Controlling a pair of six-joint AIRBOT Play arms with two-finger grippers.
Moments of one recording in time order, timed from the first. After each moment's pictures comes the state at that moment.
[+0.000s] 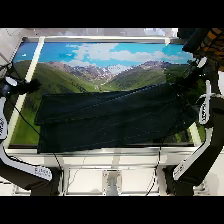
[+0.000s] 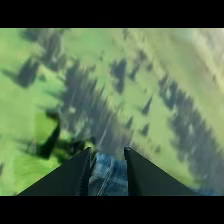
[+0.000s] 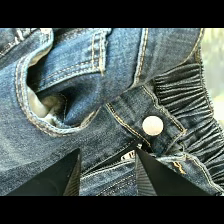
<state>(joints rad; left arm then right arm) 0.38 -1.71 1.39 1.24 -0.68 -1.39 -0.29 -2.01 2.01 -1.46 1.47 1.53</state>
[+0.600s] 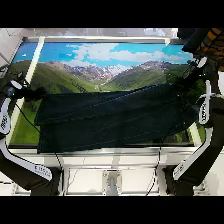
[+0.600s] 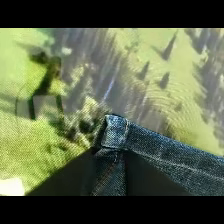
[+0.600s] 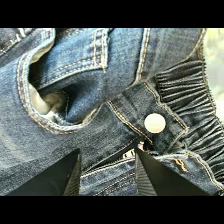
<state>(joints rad) 0.38 -1.80 1.40 1.24 -0.81 -1.38 -0.29 -2.01 2.01 -1.45 1.47 1.53</state>
